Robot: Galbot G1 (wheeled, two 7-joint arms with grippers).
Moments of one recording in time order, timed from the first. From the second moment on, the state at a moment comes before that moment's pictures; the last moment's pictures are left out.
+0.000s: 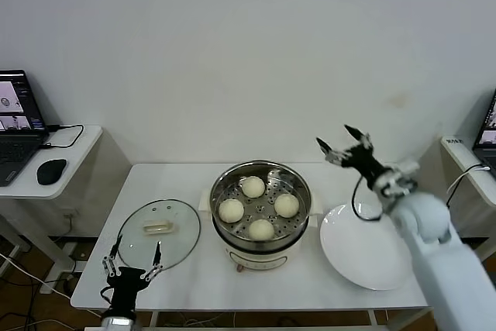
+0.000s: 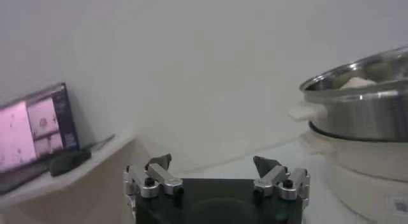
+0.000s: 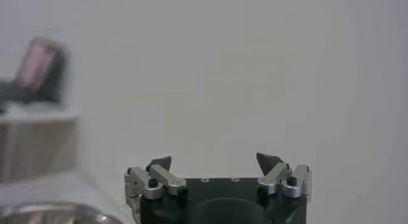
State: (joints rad) left arm 1.66 -1.48 -0.69 -2.00 0.38 -0.13 -0.02; right arm -1.02 1.02 0.51 1.80 0.57 -0.15 -0.22
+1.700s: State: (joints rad) left arm 1.25 -1.27 -0.45 -1.56 1.33 0.22 -0.05; right arm -1.51 1.27 0.87 1.93 0.52 0.02 -0.18
